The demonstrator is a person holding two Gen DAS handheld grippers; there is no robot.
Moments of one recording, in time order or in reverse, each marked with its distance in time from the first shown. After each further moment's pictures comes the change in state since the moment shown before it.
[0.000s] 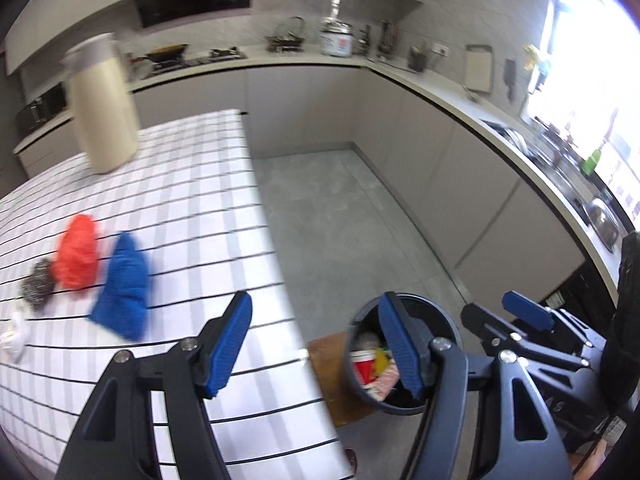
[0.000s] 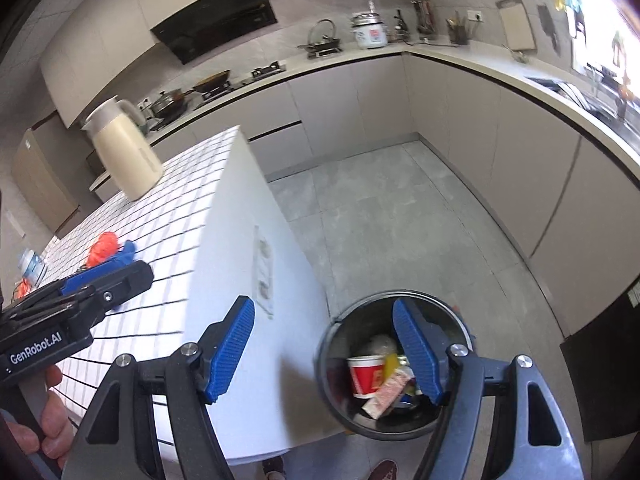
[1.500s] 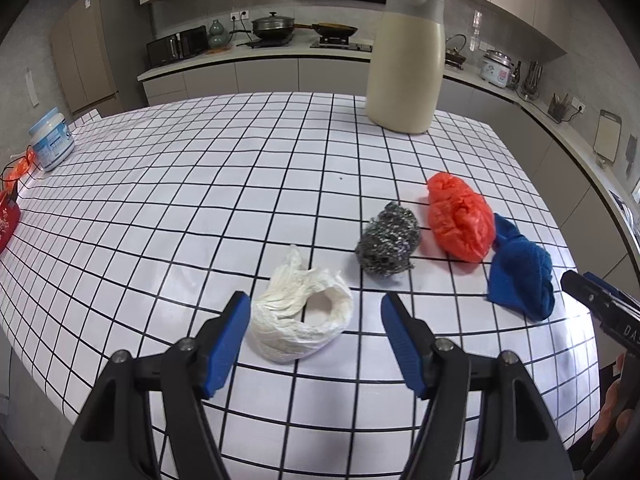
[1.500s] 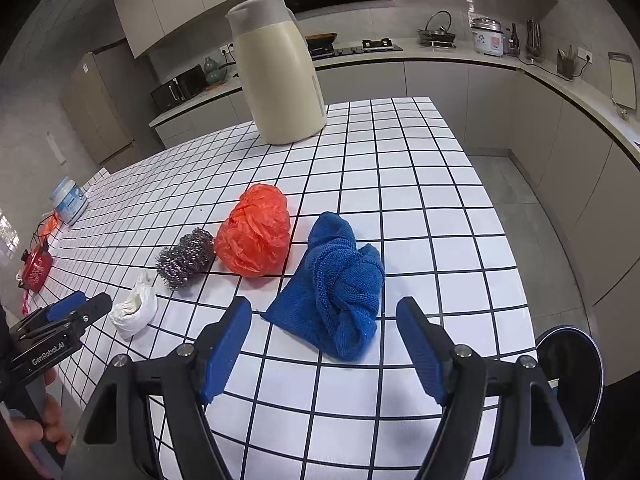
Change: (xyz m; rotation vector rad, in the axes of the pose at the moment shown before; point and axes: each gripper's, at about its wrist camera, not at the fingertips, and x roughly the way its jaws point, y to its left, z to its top) left arm -0.036 0.338 -0.059 -0.268 0.011 0.306; right arm 0.102 0.309 -0.005 -0.217 0.085 0.138
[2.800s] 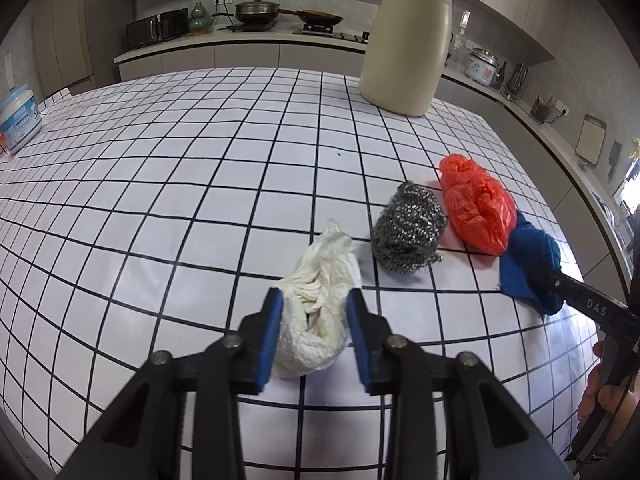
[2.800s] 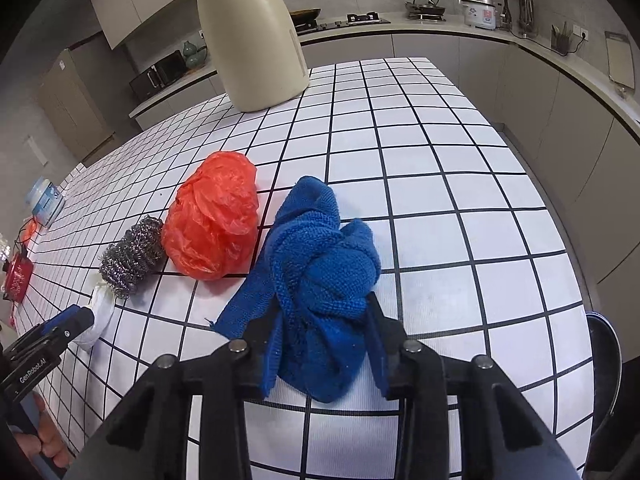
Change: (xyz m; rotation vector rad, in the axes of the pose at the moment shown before) left arm 0.043 0.021 -0.007 -0.011 0.027 -0.130; right arm 0.070 -0.006 -0.001 0.041 0.075 -0.029
